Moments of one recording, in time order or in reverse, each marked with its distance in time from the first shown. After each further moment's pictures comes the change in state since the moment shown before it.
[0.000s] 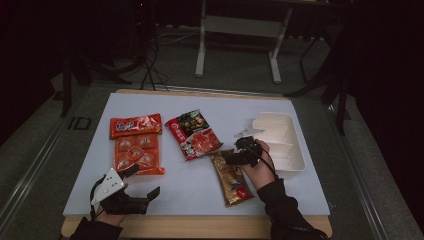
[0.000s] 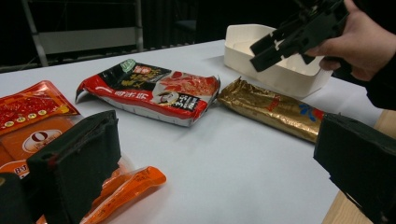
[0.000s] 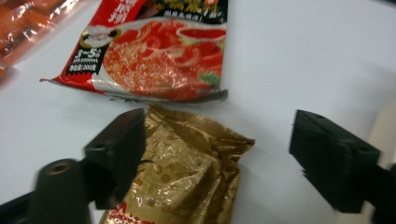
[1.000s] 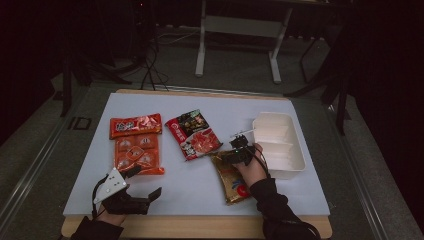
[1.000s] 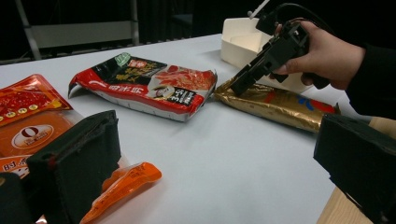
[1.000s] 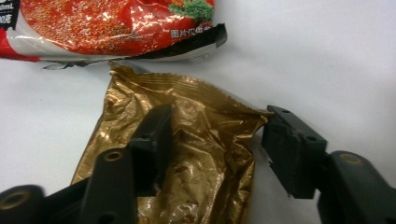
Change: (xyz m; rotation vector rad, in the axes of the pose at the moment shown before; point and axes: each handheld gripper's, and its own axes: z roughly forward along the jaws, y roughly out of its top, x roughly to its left) left arm -0.001 -0.002 0.004 0.022 -0.015 -0.003; right arm -0.015 -0.012 0.051 0.211 0.055 0.142
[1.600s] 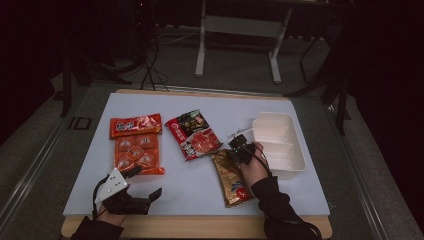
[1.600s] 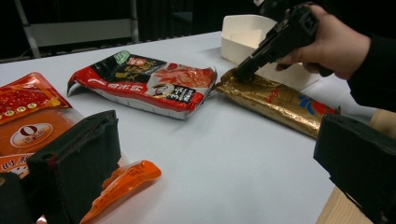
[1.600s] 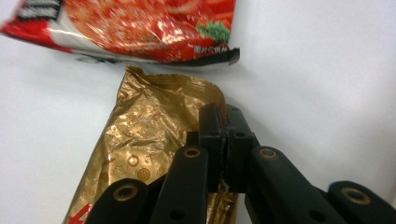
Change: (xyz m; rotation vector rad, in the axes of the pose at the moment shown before) left arm -0.001 0.000 0.001 0.012 -0.001 0.012; right arm 0.009 0.005 -0.018 -0.035 -0.027 -0.159
